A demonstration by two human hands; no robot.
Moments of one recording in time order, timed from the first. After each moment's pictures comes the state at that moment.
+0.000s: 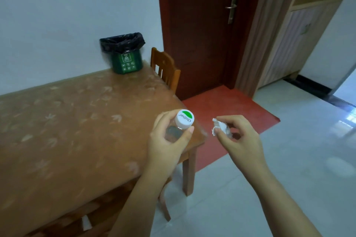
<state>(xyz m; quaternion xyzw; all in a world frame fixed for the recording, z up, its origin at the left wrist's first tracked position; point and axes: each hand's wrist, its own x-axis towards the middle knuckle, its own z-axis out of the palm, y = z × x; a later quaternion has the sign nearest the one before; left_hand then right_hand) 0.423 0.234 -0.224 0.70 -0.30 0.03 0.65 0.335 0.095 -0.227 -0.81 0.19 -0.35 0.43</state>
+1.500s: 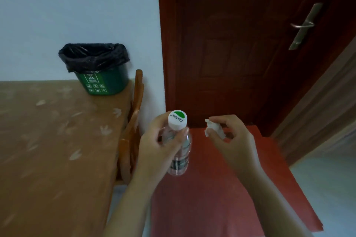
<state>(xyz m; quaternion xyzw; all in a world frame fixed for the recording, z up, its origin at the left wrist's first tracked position) 0.771 -0.241 -0.241 0.74 -0.12 0.09 0.65 0.751 -0.411 -0.235 -0.84 0.02 -0.22 0.50</state>
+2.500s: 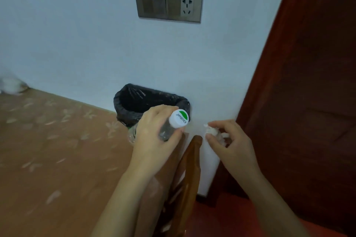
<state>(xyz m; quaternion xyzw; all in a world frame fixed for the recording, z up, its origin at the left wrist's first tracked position) 1.106 -0.105 -0.204 0.86 -0.05 0.33 0.39 1.138 -0.282 -0.211 -0.82 -0.19 -0.13 0.53</state>
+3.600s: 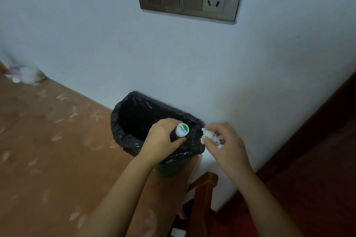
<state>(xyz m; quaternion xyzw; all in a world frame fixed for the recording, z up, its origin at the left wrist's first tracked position) 1.280 -0.045 -0.276 0.95 0.01 0.18 0.27 1.315 -0.227 -0.258 -0.83 -0.23 -0.05 0.51</state>
